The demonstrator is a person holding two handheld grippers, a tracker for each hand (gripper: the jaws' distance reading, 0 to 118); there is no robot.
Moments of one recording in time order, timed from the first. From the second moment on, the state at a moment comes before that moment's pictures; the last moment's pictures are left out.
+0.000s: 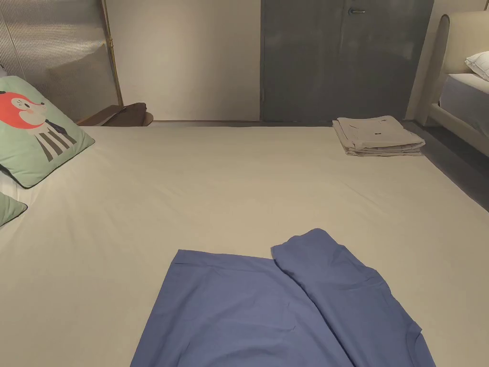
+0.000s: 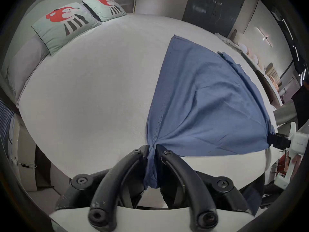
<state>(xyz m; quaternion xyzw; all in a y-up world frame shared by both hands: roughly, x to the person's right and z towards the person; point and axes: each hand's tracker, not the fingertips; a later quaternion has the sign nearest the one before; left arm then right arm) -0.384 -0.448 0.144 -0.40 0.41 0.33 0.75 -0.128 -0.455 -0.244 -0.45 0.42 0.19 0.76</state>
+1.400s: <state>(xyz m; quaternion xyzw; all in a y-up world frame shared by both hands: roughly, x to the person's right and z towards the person) -0.668 -0.397 -0.103 -0.33 0.37 0.24 0.83 -0.231 -0.342 -0.294 -0.12 0.44 0.02 0.89</state>
